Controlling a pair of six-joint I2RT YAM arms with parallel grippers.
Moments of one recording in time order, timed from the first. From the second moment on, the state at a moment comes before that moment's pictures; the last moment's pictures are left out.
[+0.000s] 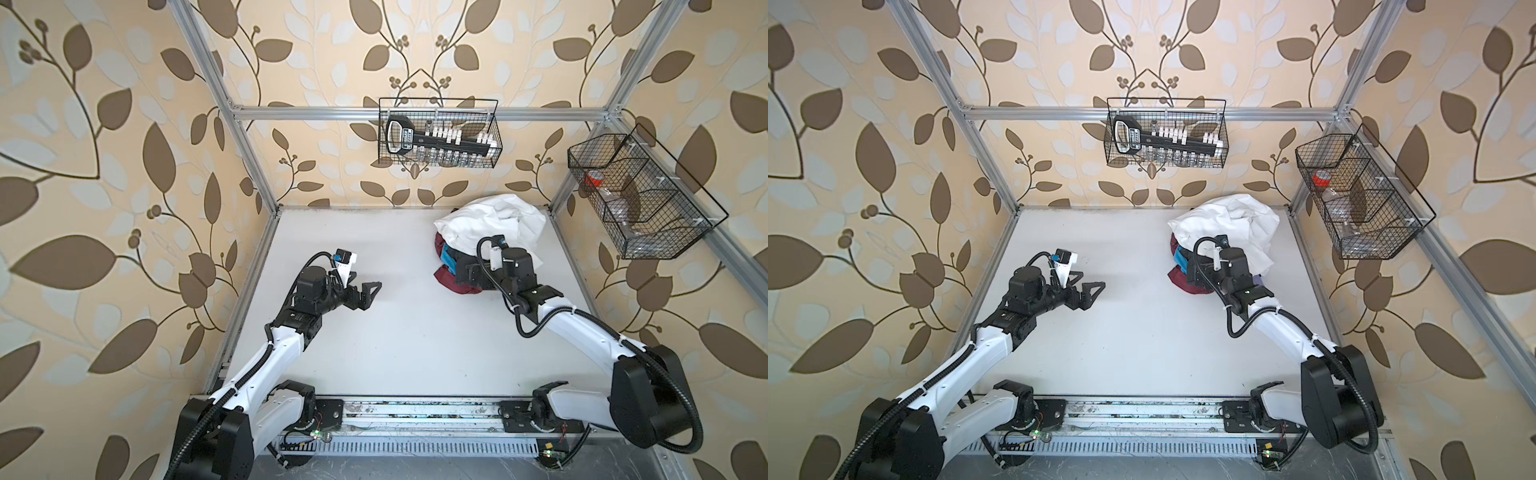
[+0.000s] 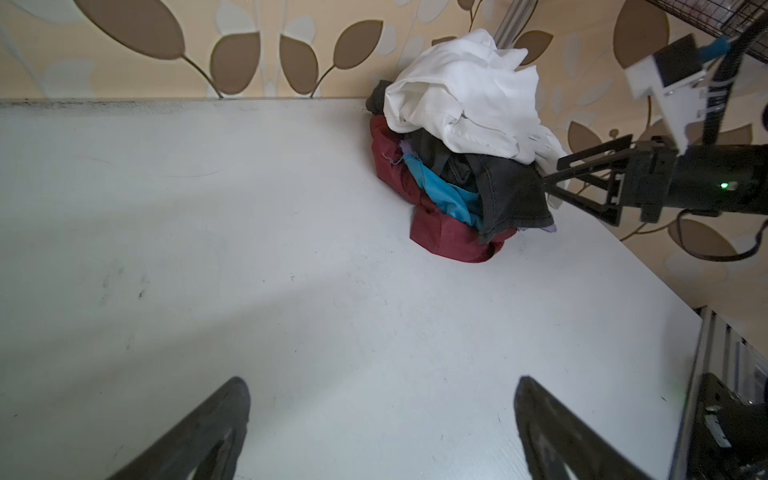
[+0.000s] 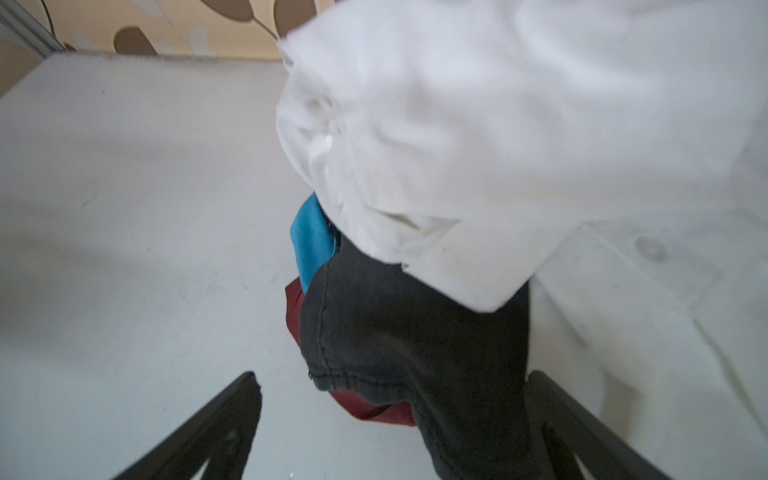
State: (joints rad) left arm -0.20 1.01 0.54 0.02 0.52 -0.13; right arm 0.29 1.32 0.75 -0.09 0.08 0.14
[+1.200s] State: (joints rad) left arm -0.23 0.95 0.54 -0.01 0.57 -0.09; right arm 0.29 1.58 0.91 -0.11 0.25 0.24
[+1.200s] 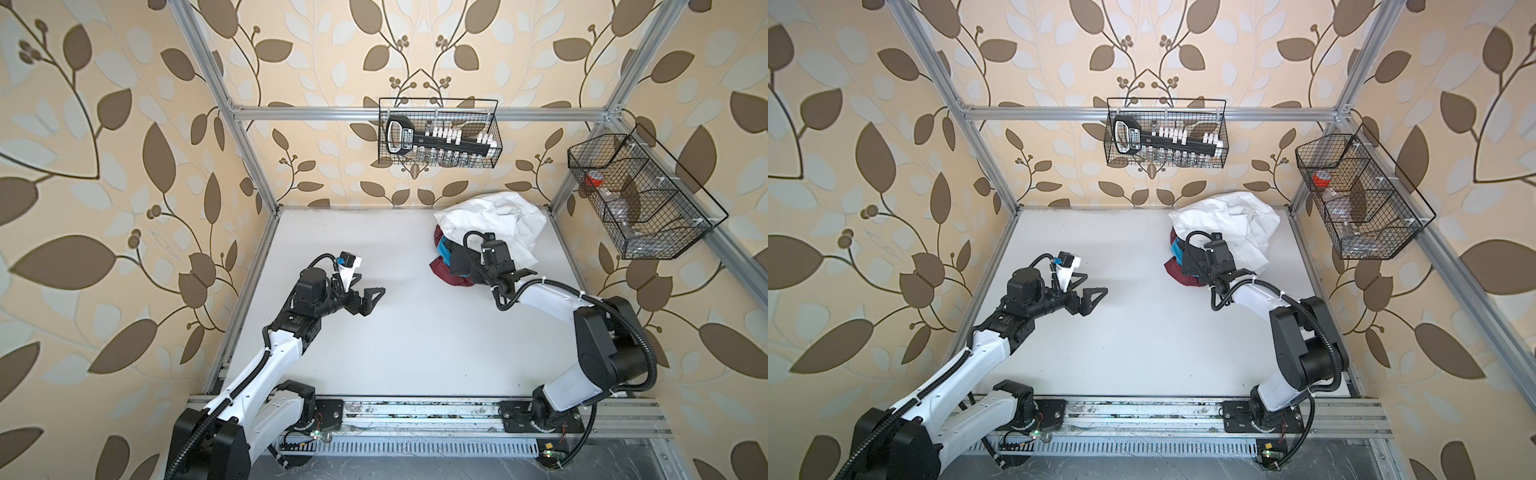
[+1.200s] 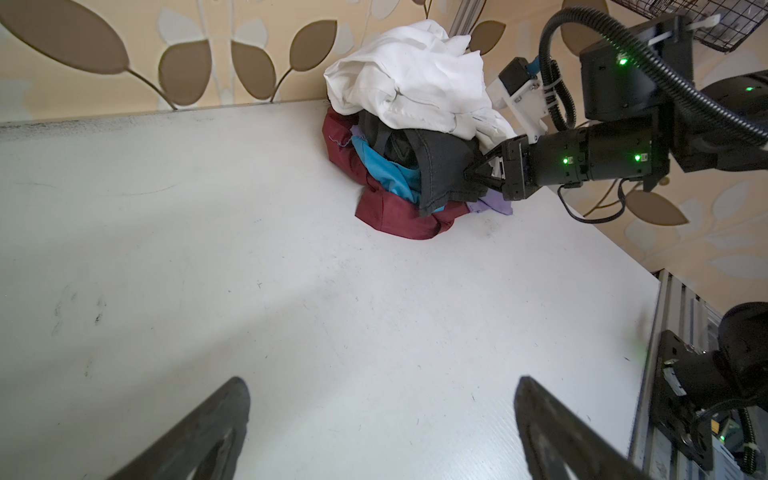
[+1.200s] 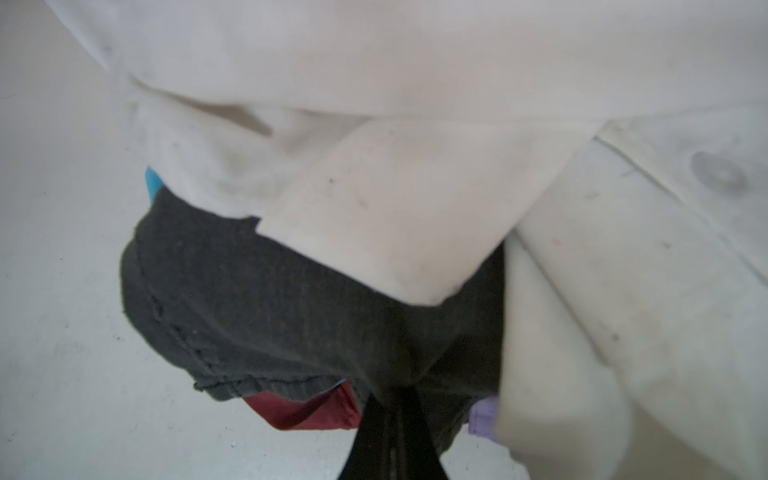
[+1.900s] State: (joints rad) left arm -0.24 0.91 0.54 -0.01 0.57 -0.08; right arm 0.33 1.28 1.10 -0.26 0.37 0.12
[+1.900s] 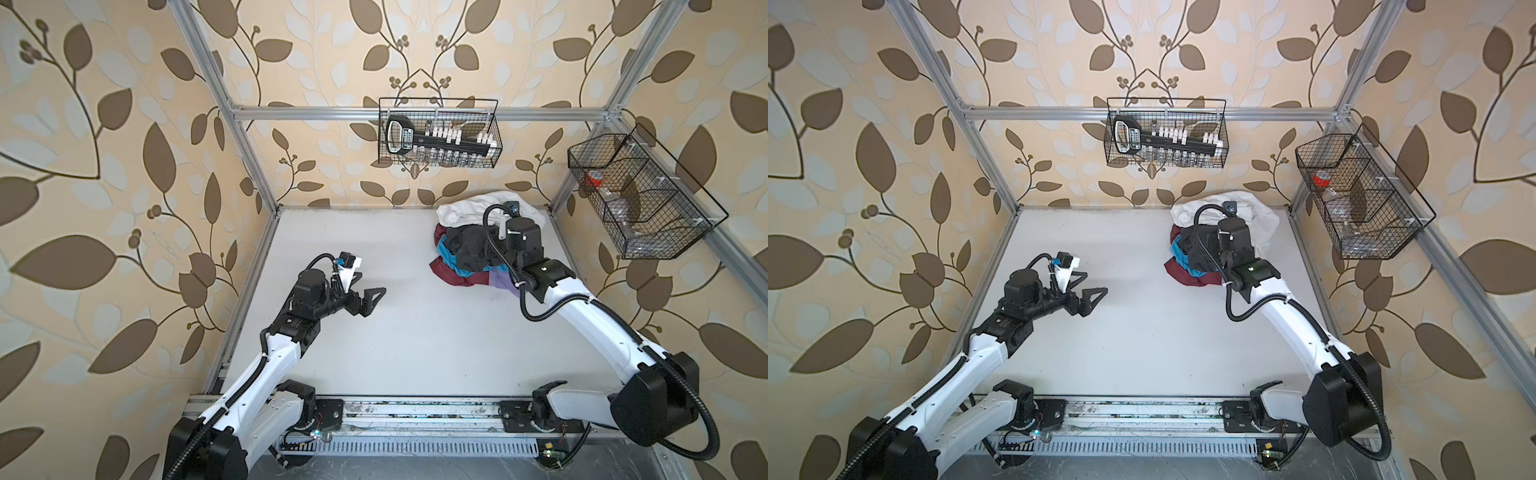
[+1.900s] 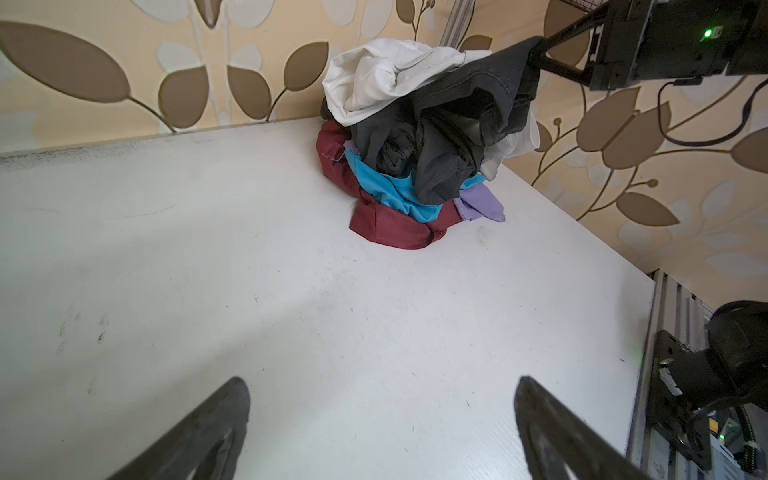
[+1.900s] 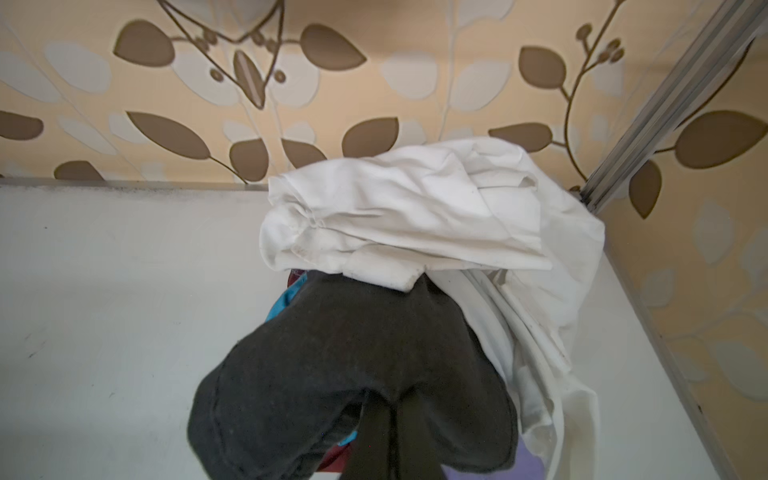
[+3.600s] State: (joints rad) left arm -0.25 0.91 0.54 -0.01 0.54 -0.07; right arm 0.40 1.61 1.15 -0.25 0.33 0.02
